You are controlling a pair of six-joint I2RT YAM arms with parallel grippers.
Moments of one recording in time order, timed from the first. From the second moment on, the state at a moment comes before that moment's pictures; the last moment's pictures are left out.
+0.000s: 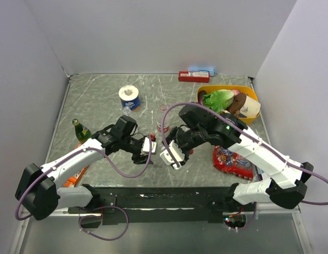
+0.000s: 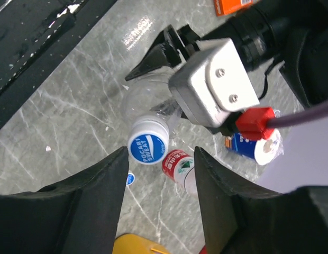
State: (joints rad) left arm -0.66 1.22 0.84 -0.49 0.82 0.85; right arm 0.96 1.28 1.53 -1.12 -0.49 -1.38
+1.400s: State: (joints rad) left arm -0.84 1.08 0.48 0.35 -0.21 0.38; right arm 0.70 1.66 1.86 -1.05 -0.43 0.06
